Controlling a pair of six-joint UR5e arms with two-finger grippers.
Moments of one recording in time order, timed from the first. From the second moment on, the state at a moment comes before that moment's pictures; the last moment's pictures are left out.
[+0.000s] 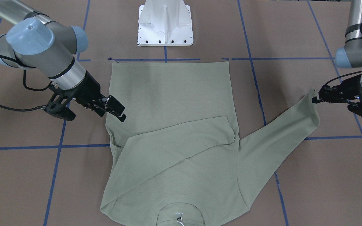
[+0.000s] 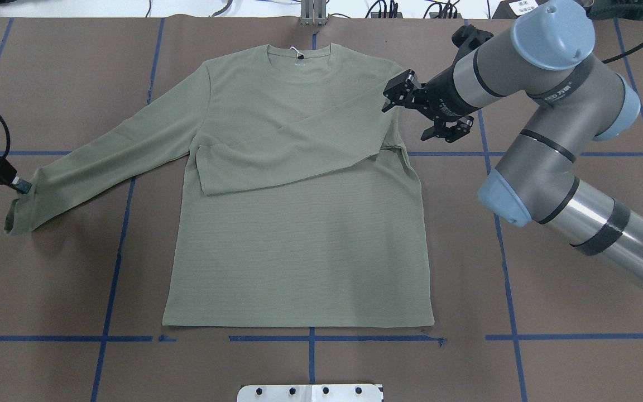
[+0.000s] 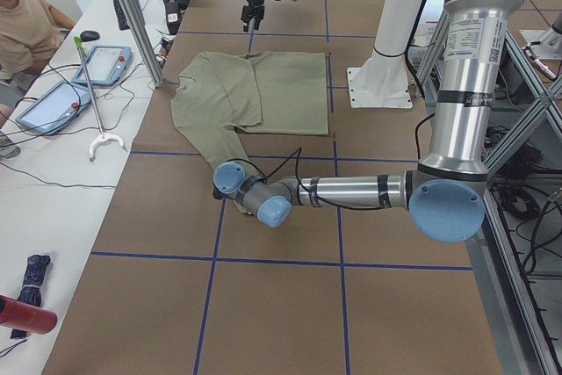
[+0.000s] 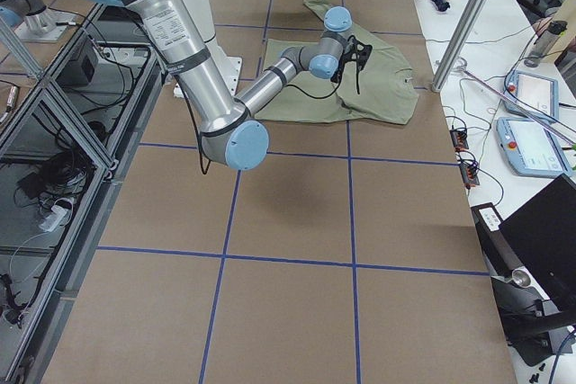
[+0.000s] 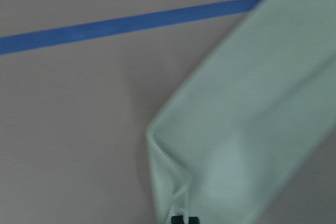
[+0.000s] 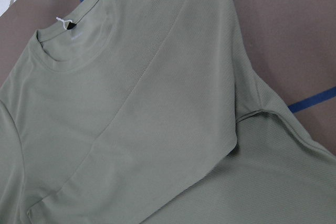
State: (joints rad) left arm -1.16 -1.71 -1.45 -2.19 -2.71 -0.56; right arm 0.85 -1.08 1.68 -1.10 2.12 1.61
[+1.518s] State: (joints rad) left arm -0.61 -2.73 -0.96 -2.53 -1.83 -1.63; right arm 1.10 -1.39 1.80 -1.09 2.17 1.34
